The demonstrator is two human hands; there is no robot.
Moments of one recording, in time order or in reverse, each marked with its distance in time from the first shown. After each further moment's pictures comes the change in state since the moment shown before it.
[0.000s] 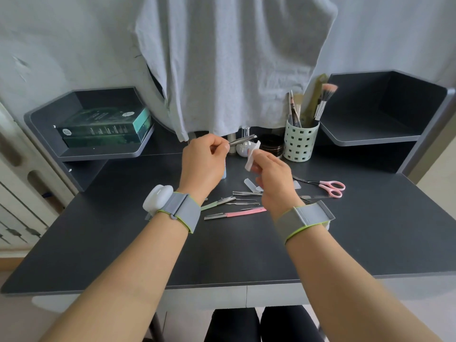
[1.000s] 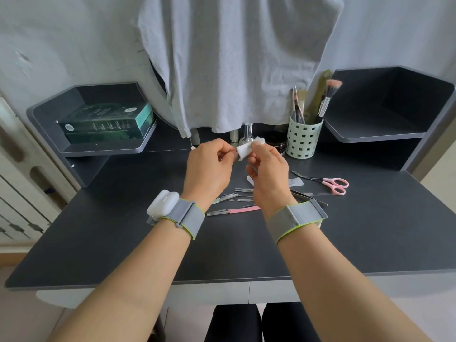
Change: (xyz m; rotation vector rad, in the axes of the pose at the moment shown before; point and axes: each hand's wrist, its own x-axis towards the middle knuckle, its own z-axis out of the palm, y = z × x) left_hand -0.017 -0.003 0.001 0.061 -0.049 0.037; right_hand -0.011 0.000 0.018 0.272 0.003 0.006
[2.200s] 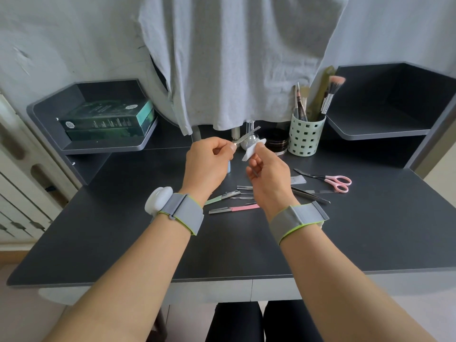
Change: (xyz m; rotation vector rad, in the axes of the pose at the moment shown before) left_hand 0.006 -0.008 0.000 -0.261 -0.024 -0.190; right_hand 0.010 0.015 -0.007 0.093 -0.011 0.052
